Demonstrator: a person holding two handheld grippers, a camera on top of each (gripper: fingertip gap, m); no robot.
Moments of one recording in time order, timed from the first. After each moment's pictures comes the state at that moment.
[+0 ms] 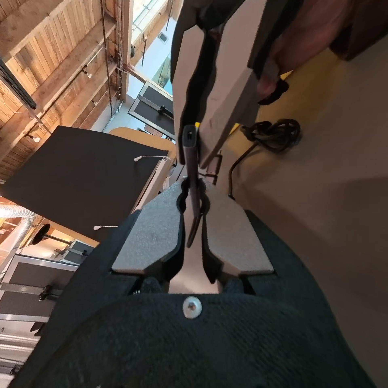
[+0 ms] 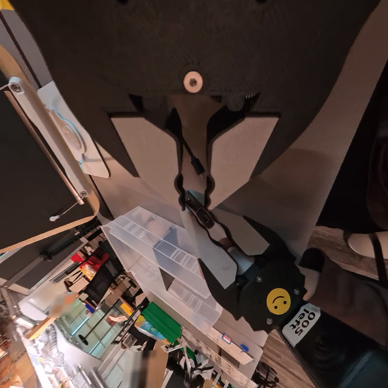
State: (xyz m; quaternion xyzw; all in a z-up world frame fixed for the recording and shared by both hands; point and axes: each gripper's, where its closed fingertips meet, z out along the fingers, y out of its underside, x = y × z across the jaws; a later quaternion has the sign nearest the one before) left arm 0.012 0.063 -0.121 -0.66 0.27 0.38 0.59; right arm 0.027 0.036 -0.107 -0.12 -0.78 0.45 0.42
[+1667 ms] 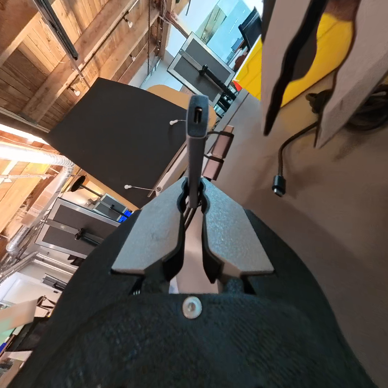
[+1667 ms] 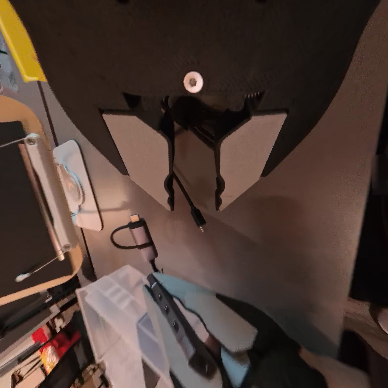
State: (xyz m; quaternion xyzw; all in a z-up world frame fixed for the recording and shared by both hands) left arm -0.040 0.050 -0.107 -0.67 0.16 0.45 0.57; right arm 0.024 0.073 -0.149 -0.18 -0.86 0.30 0.38
